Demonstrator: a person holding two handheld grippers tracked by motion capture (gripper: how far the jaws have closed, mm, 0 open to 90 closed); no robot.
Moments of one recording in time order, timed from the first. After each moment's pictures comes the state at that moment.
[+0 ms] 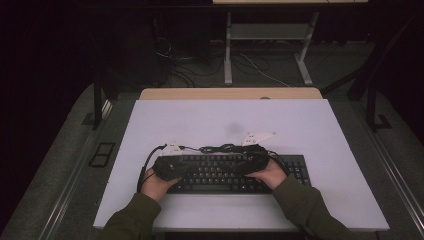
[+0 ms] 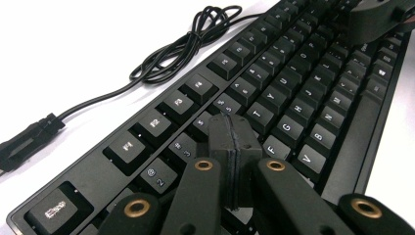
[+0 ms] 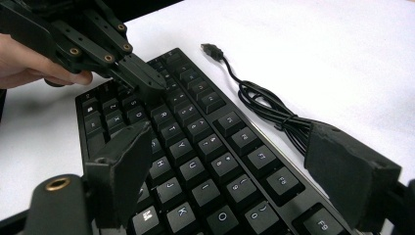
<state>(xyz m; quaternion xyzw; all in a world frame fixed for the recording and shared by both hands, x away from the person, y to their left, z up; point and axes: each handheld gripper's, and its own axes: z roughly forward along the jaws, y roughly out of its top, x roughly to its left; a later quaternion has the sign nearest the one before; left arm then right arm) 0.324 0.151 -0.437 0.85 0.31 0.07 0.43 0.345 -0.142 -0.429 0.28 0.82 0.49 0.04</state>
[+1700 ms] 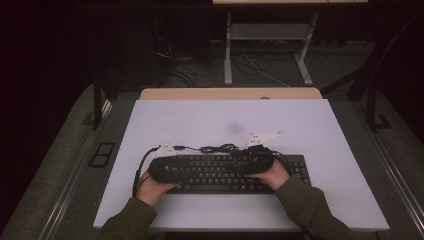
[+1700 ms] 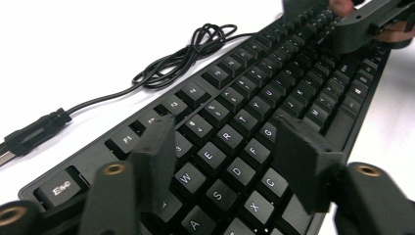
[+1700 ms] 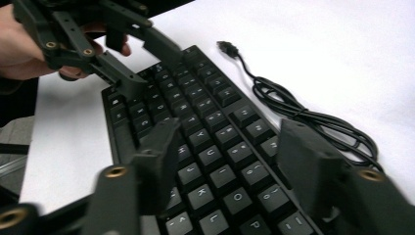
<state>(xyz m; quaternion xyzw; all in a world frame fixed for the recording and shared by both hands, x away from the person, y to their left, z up) 0.311 0.159 -0.428 0.82 0.33 0.07 0.45 0.338 -0.152 -0.420 0.26 0.83 0.49 0.02</state>
